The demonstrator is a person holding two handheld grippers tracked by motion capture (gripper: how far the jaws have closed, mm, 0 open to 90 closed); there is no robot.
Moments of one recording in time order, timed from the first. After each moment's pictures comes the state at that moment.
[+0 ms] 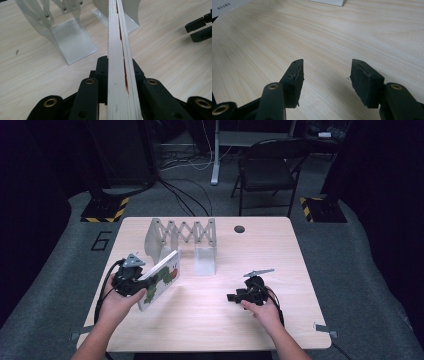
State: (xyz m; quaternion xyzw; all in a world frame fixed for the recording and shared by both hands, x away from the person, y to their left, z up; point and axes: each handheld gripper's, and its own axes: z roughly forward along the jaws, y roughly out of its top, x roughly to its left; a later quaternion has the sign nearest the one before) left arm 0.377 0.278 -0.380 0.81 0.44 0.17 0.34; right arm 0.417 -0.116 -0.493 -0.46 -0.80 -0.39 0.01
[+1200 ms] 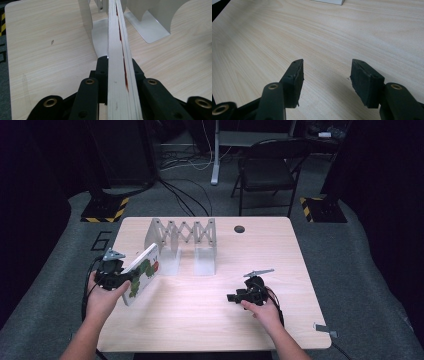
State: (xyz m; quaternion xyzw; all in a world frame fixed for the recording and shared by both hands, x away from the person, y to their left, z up) left arm 0.393 0.318 -0.383 0.76 0.51 0.21 0.34; right arm 0.417 -0.116 -0.494 -0.47 -0.79 -0.39 0.02
